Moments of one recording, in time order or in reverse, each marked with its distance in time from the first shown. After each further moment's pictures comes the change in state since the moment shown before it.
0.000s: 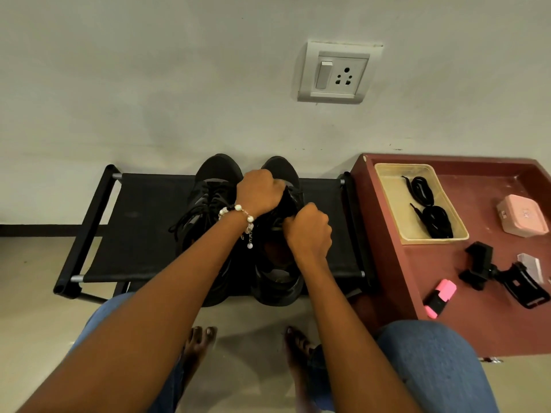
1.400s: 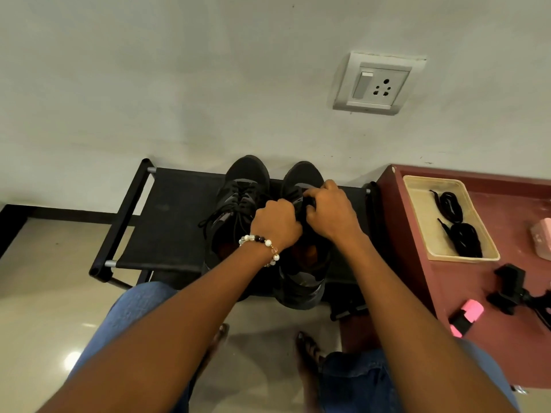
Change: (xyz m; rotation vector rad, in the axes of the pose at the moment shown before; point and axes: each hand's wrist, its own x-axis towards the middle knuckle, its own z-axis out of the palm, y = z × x) left_hand -0.064 -0.008 -0.010 0.176 -0.120 -0.063; right_hand 0.040 -0.016 -0.013 -0.354 -0.154 -0.527
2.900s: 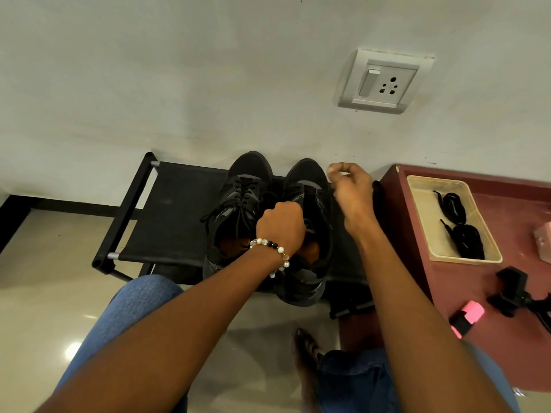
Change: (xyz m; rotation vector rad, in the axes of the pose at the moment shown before) left_hand -0.004 0.005 0.019 0.072 0.138 0.015; right_hand 0.013 0.009 -0.016 1.018 0.261 0.339
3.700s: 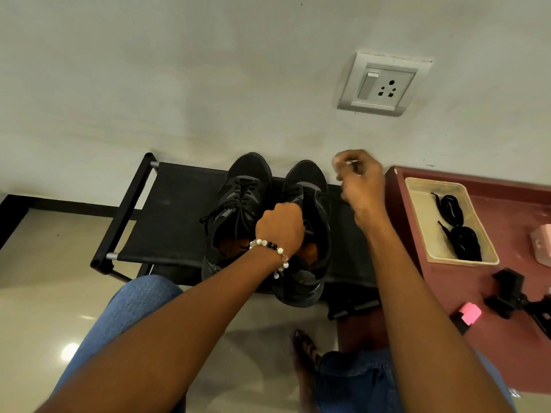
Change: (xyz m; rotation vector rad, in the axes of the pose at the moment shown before) left_hand 0.001 0.001 -0.001 0.011 -0.007 0.003; right_hand 0.004 -0.015 -0.014 -0.049 0.022 -0.214
